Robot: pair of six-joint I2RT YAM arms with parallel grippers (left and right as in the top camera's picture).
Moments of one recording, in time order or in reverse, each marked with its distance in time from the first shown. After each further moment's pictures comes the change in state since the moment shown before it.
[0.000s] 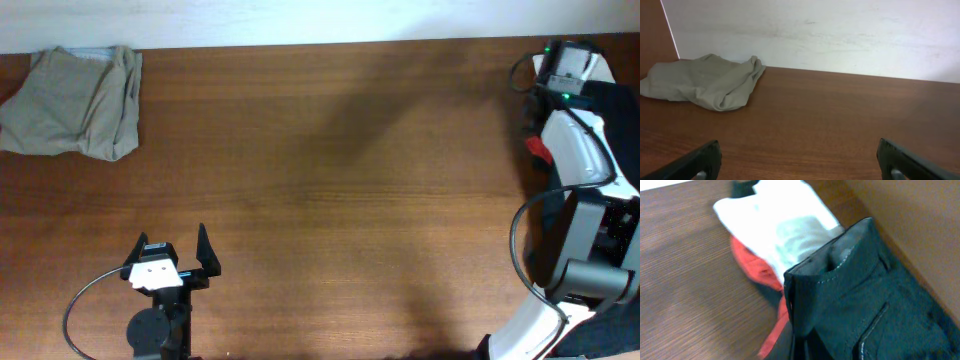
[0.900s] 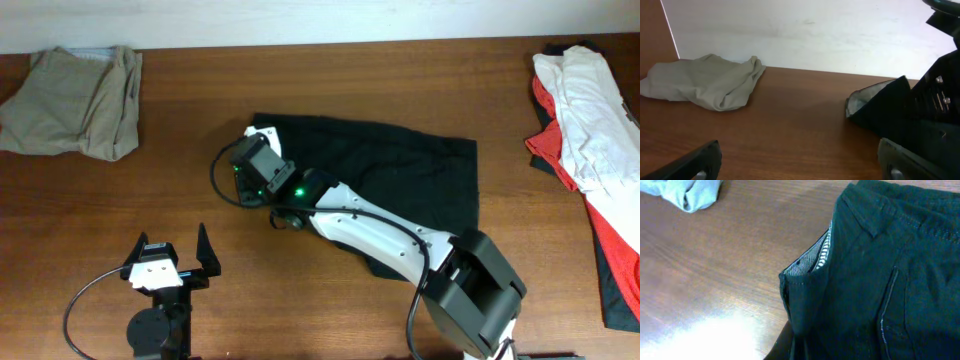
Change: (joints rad) left arm 0.000 0.000 0.000 0.000 0.000 0.000; right arm 1.103 0.000 0.000 -0.010 -0.361 0.500
